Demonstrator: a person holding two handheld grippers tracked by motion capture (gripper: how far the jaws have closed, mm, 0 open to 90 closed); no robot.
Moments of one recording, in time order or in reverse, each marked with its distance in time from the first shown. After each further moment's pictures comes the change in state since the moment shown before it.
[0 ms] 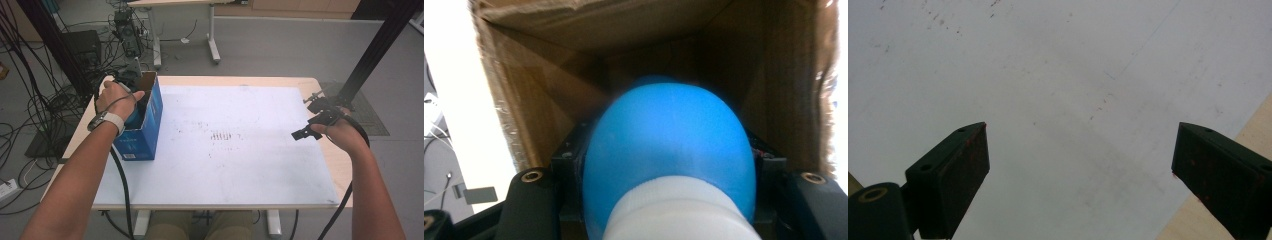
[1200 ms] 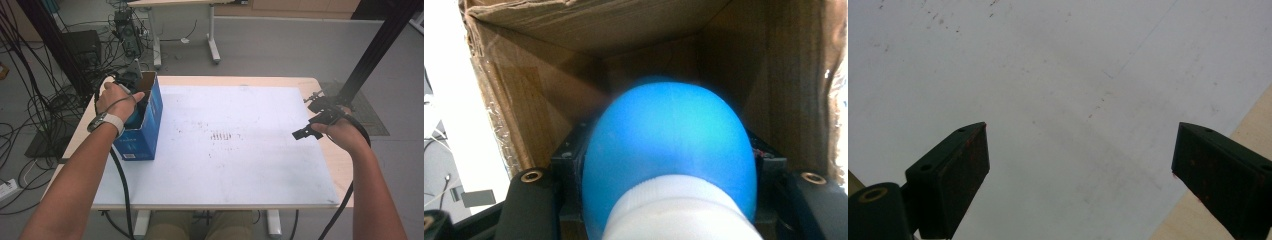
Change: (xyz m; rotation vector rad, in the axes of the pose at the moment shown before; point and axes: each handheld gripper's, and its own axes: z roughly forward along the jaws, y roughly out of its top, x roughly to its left) left arm 0.002 -0.001 0.001 -0.001 -0.005 0.005; right arm 0.003 0.002 -0.004 0.005 -0.008 0.000
